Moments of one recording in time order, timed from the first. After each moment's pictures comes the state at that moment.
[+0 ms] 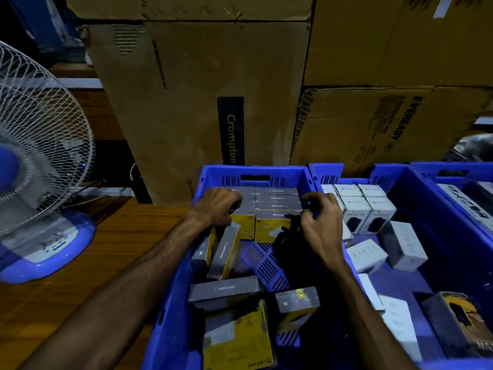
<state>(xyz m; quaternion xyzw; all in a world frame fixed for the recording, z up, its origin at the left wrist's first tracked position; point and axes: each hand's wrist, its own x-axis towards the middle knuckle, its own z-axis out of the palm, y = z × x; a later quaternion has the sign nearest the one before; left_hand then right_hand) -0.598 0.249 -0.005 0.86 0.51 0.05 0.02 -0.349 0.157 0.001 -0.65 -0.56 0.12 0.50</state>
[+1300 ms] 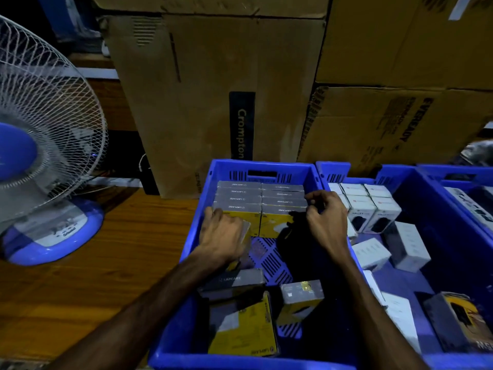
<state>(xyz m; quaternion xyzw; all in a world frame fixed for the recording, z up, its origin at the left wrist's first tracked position) -0.579 0.147 -0.016 0.77 0.63 -0.03 -0.06 -0.351 0.153 0.005 -0.66 -0.55 0.16 0.48</state>
